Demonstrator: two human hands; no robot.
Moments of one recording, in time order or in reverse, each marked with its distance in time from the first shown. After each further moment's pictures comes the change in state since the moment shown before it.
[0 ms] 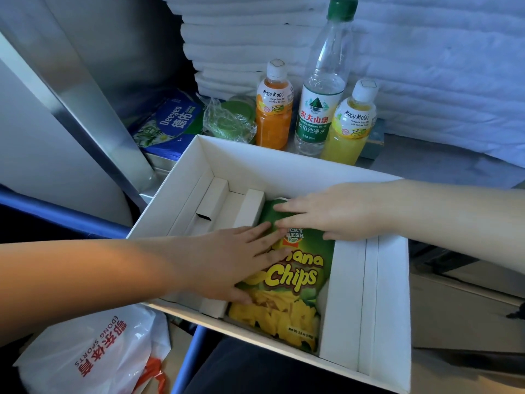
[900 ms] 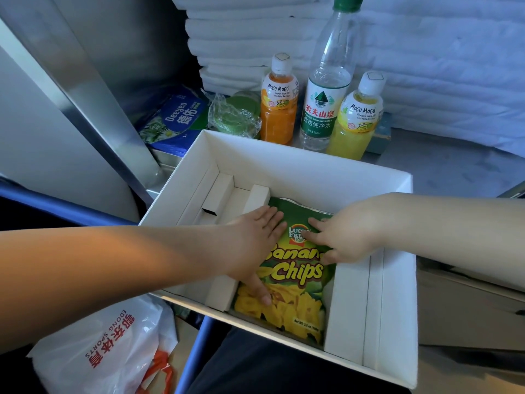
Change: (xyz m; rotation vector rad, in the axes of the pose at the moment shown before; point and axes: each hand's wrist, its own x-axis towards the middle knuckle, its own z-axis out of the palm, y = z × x) left_hand 0.034 0.002 -0.013 0.174 -0.165 -0.236; right_hand 0.010 -0.035 0.013 0.160 -0.429 0.260
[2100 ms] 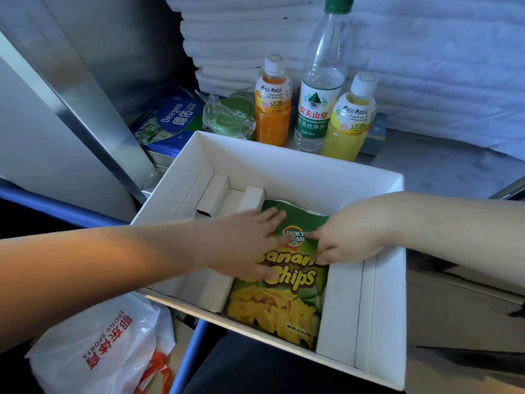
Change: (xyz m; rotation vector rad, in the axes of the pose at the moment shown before) left_hand -0.004 -0.007 0.001 -0.130 0.104 0.113; right_hand -0.016 0.014 0.000 0.014 -0.010 -0.118
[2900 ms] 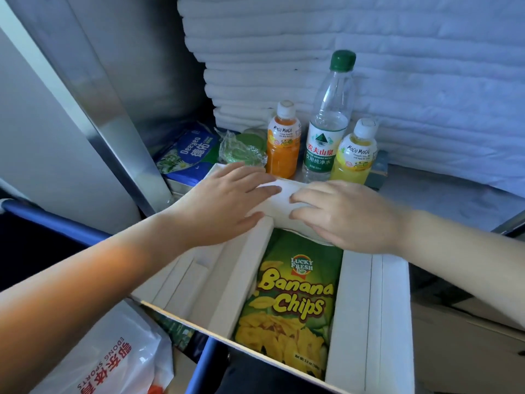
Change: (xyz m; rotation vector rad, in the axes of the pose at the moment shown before) left_hand -0.055 -0.049 -0.045 0.124 0.728 -0.239; right_hand -0.022 0.023 -0.019 -0.228 1.203 -0.143
